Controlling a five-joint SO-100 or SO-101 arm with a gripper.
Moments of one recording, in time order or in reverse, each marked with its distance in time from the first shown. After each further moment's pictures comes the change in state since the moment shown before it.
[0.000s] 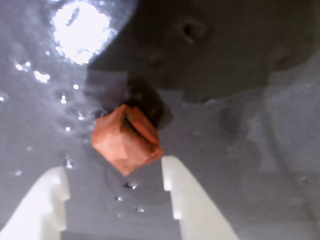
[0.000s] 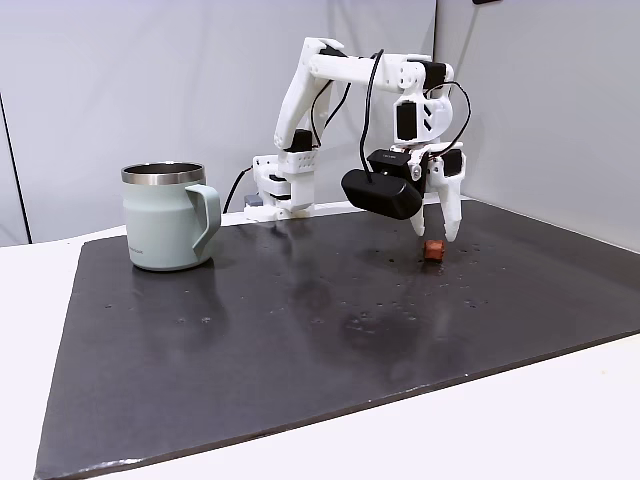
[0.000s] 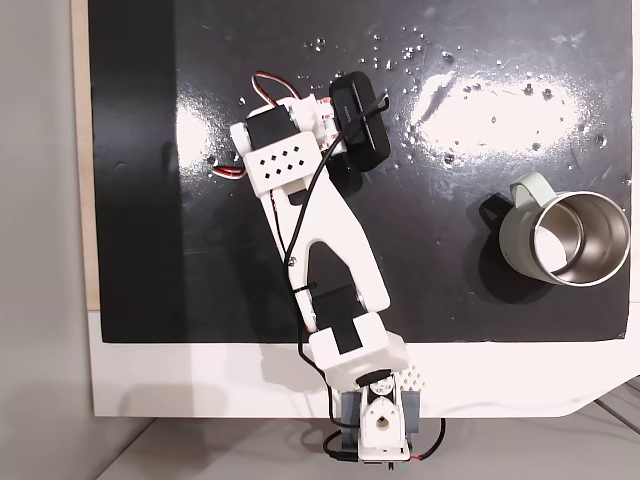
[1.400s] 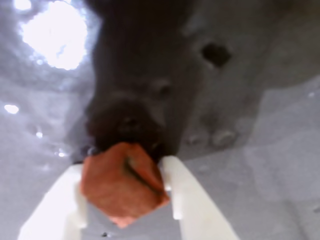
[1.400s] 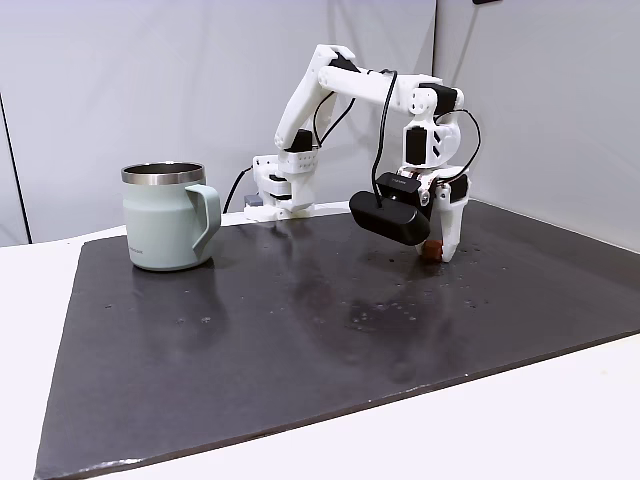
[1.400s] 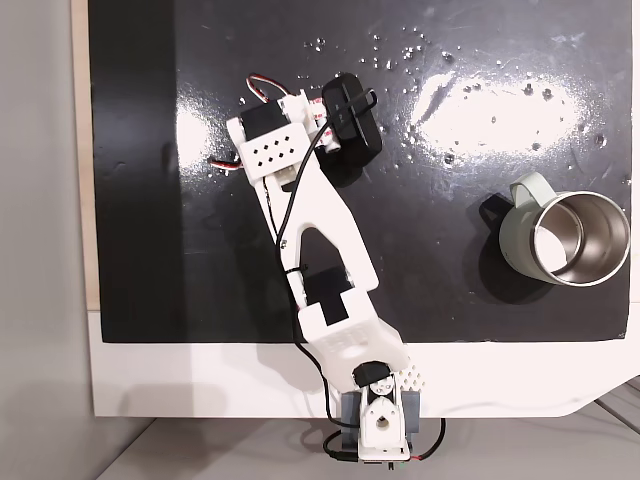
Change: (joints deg) arm -1.1 -8.8 -4.2 -0.9 -1.8
